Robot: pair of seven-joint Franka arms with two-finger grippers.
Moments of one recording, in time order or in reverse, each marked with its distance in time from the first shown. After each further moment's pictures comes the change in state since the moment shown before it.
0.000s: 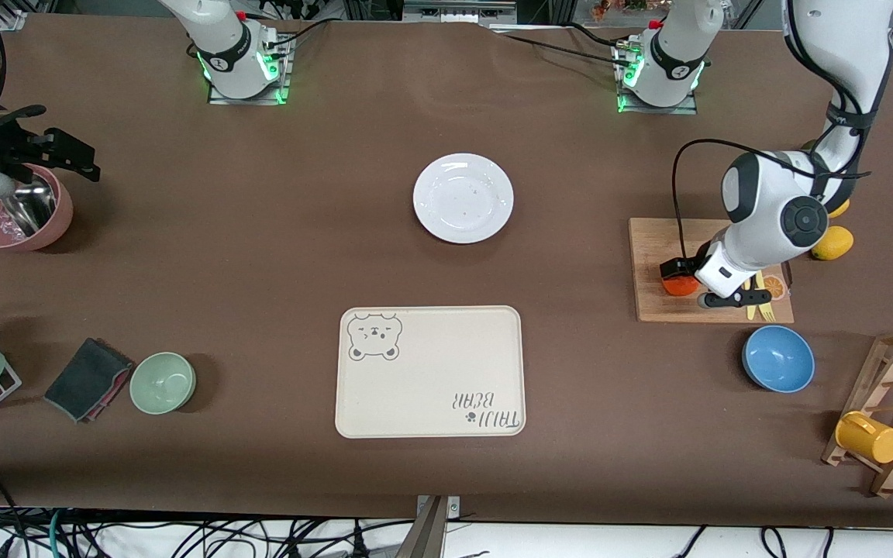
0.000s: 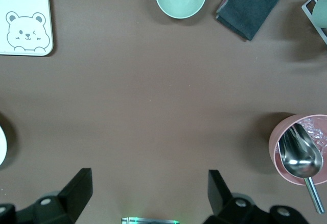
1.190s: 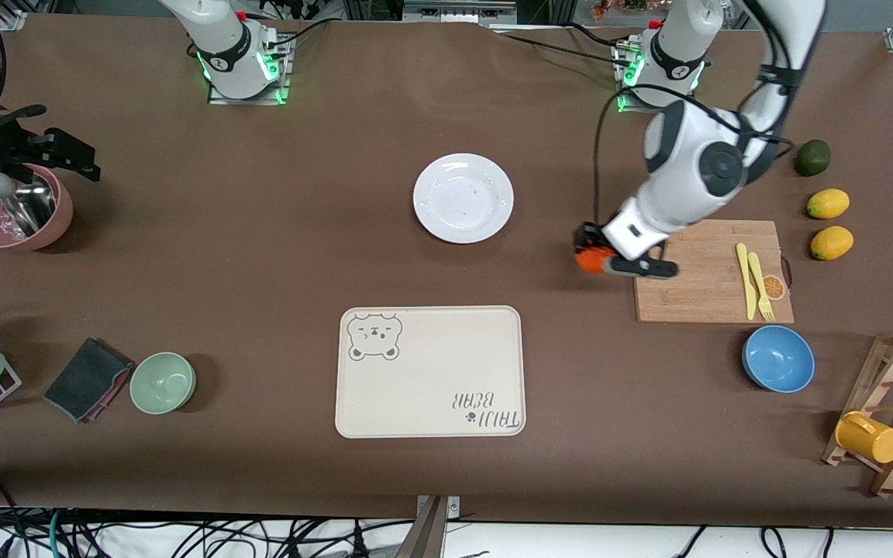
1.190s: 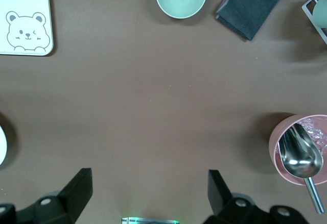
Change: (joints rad) left arm -0.360 -0.143 -0.039 0.034 -0.282 -0.074 -0.066; right arm 0.000 0.000 0.001 0.000 0.000 0.000 0.000
